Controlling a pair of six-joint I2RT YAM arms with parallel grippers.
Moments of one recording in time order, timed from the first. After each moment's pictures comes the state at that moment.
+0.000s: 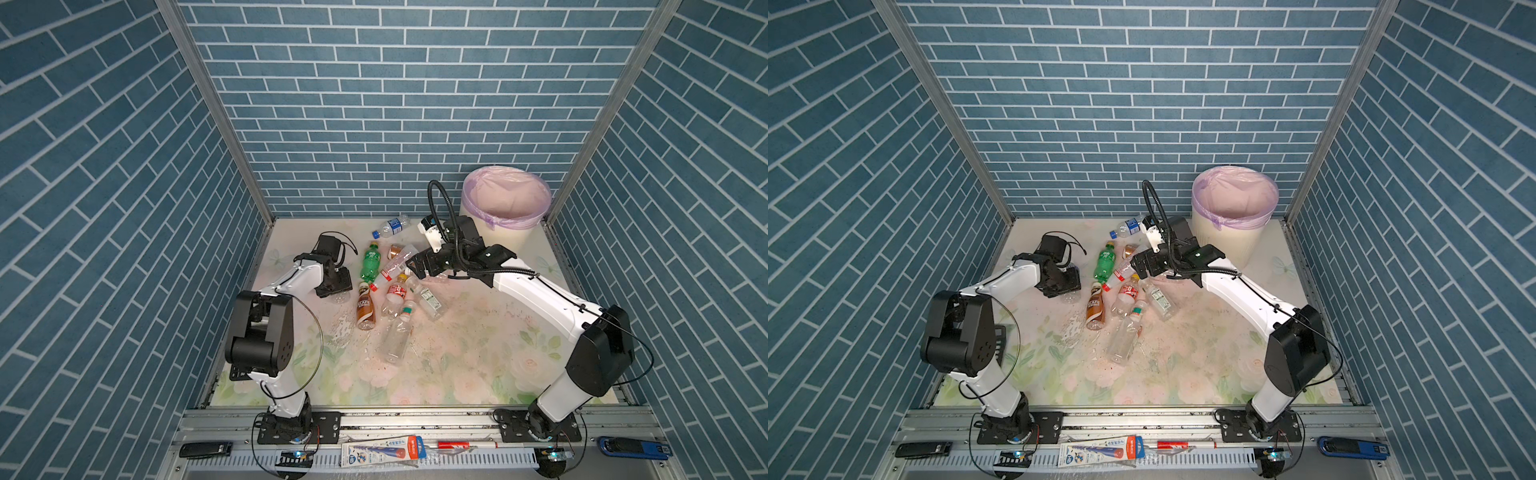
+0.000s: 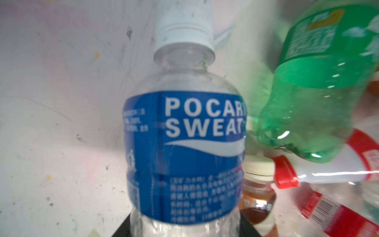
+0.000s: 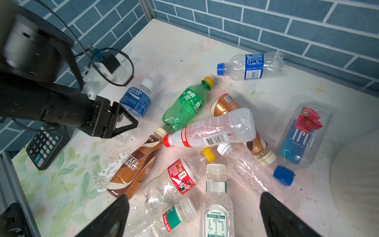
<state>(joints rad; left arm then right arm) -0.16 1.69 1.18 -0.64 0.04 -0.40 0.68 1.64 1.44 -0.48 -0.18 0.11</state>
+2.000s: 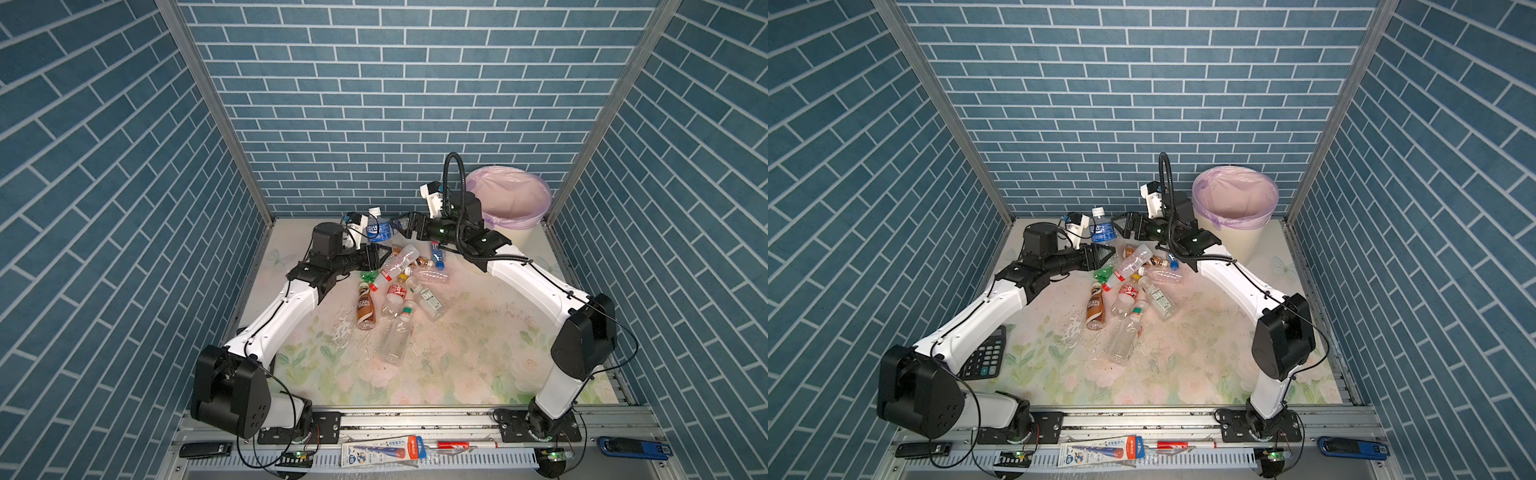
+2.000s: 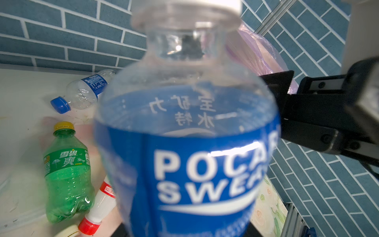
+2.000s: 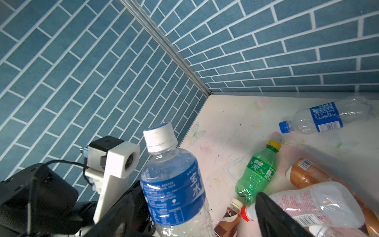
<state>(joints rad) -0.32 1.40 1.10 -0.15 0.52 -0.40 0.65 1.76 1.61 -0.13 -0.46 0.60</state>
